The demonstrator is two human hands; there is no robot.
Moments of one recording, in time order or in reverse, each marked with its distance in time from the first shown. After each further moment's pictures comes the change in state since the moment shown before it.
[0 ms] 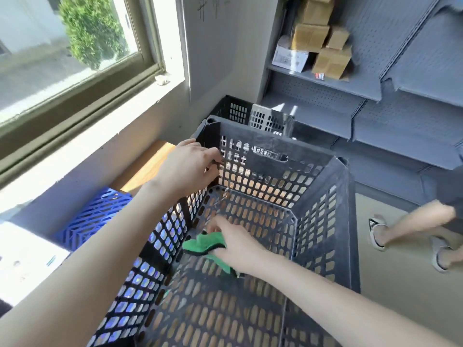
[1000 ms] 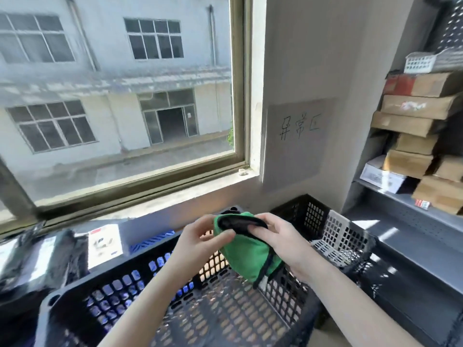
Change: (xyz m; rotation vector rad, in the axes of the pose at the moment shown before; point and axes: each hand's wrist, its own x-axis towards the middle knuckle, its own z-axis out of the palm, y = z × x) left_hand 0.033 0.205 -0.093 -0.956 0.575 -0.827; right_hand -0.029 0.011 -0.264 0.588 -0.153 -0.452
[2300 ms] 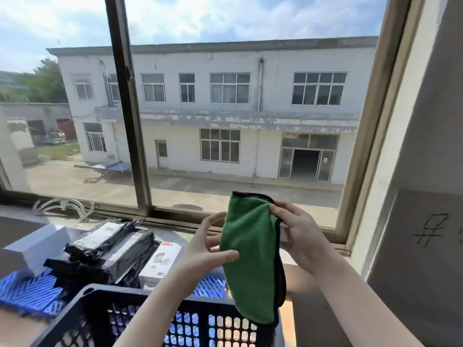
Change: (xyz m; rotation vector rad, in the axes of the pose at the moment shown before) left_hand 0.123 0.041 -0.007 -0.062 0.595 -0.096; right_hand 0.253 -0.108 -0.020 0.384 -0.616 0.006
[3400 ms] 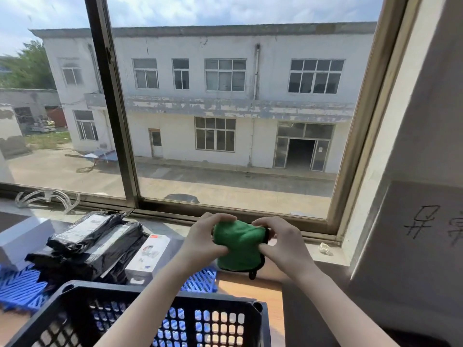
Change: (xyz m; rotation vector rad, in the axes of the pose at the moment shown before) left_hand 0.056 -0.028 0.010 0.555 0.075 0.157; right_hand 0.016 0.052 -0.049 -1.140 0.033 -0.491
